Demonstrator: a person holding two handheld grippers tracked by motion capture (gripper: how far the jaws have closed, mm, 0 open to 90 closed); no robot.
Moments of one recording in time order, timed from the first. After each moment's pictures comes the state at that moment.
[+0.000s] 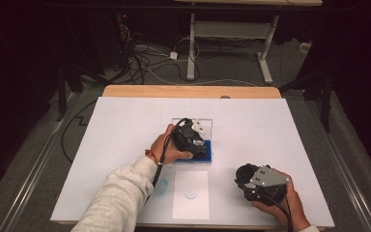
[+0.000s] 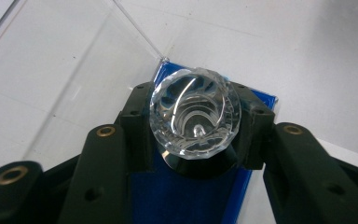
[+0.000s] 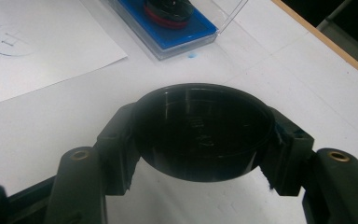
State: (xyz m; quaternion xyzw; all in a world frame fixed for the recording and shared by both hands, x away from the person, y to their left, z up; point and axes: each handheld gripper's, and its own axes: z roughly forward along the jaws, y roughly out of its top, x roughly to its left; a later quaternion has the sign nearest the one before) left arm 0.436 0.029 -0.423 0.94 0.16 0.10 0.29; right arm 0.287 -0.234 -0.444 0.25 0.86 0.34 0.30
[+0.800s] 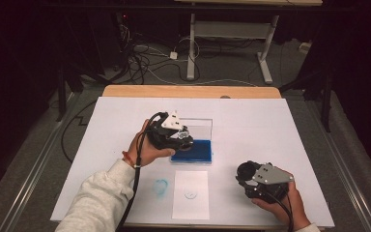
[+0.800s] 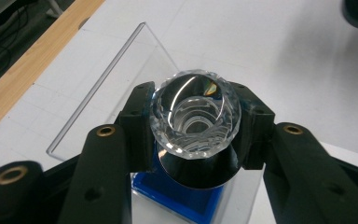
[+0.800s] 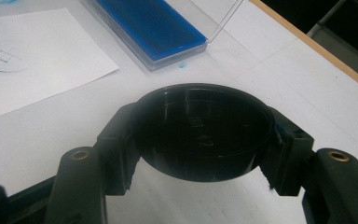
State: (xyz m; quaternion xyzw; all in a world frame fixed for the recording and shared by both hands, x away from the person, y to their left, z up) left arm 0.399 0.094 -0.371 0.90 0.16 0.15 0.37; right arm 0.289 -0.237 -0.438 0.26 0.85 0.36 0.30
